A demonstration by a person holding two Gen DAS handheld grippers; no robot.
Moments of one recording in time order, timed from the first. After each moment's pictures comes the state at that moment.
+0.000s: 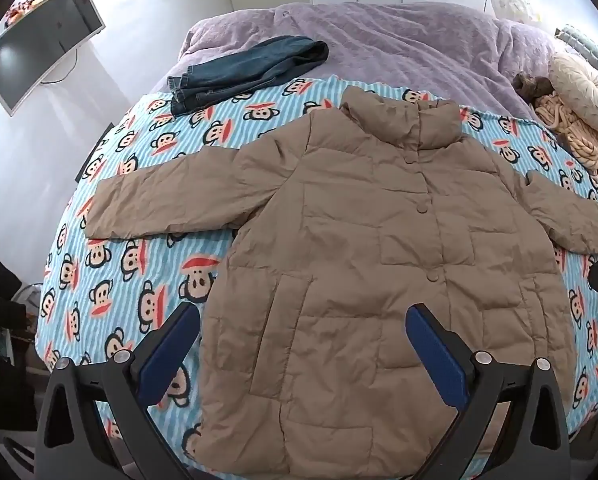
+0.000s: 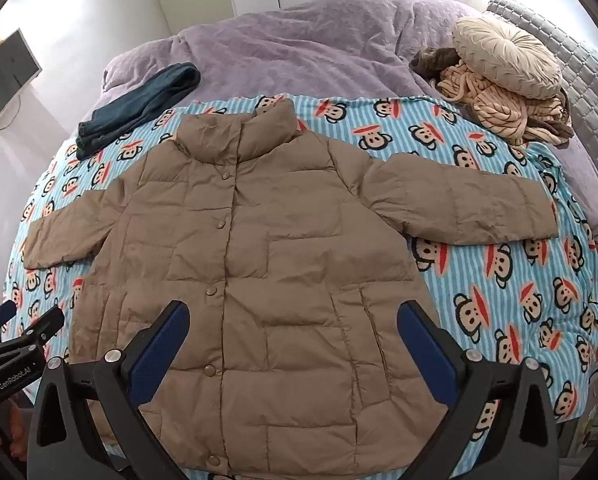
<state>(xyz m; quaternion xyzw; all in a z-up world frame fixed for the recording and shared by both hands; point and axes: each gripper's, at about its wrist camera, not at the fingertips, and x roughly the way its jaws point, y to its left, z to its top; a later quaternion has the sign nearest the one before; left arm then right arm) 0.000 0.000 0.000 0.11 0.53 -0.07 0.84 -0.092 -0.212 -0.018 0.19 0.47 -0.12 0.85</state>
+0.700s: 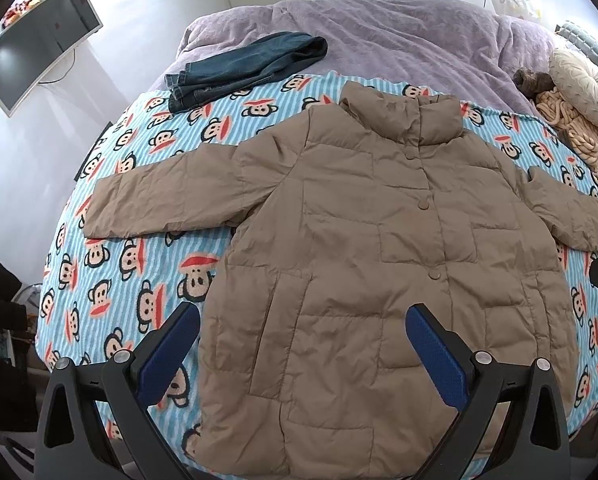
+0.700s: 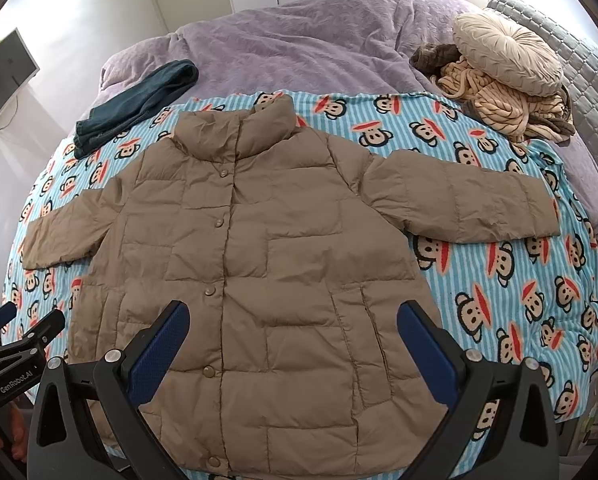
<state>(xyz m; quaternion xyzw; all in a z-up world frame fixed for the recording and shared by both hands) -0.002 0.001 -0.006 0.11 0.53 -0.07 0.84 -0.090 -0.214 -0.020 0.19 0.48 -0.12 0.85</state>
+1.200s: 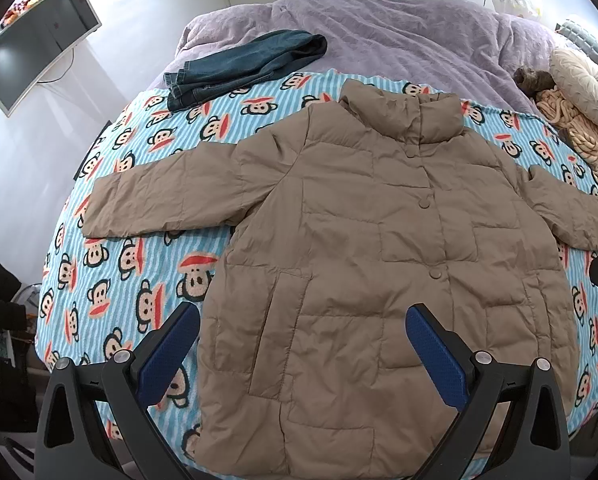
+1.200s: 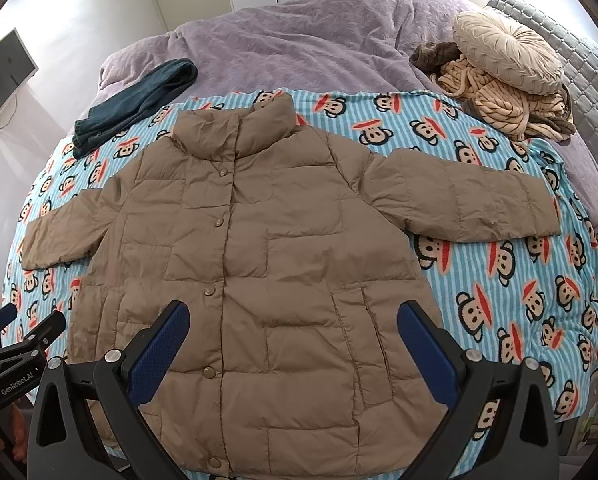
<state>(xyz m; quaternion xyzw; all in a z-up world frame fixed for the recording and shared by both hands) -0.001 -0.001 -0.010 0.11 0.52 -0.07 0.84 -0.089 -0.213 -0.021 0.19 0.48 -0.12 0.85</state>
